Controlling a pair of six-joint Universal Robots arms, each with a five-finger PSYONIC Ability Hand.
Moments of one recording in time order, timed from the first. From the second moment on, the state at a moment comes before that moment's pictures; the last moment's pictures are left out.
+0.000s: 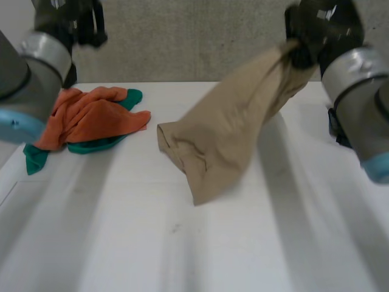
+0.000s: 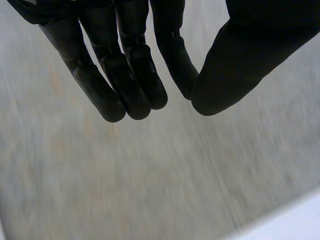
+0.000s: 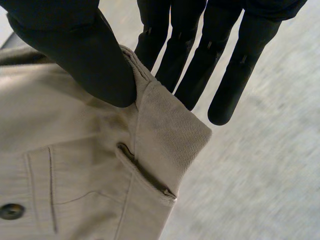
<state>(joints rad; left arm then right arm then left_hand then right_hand) 4.41 -1.99 -1.04 3.26 -1.53 3.15 2.00 -1.33 1.25 -0.11 1.57 2.81 1.16 1.20 1.18 1.20 1.00 1.09 1.18 1.19 1.20 1.01</state>
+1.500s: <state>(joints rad) 4.25 -1.71 -1.49 3.08 -1.50 3.10 2.15 -1.45 1.34 0.18 1.76 2.60 1.16 1.20 1.18 1.19 0.99 1.09 1.18 1.19 1.20 1.01</state>
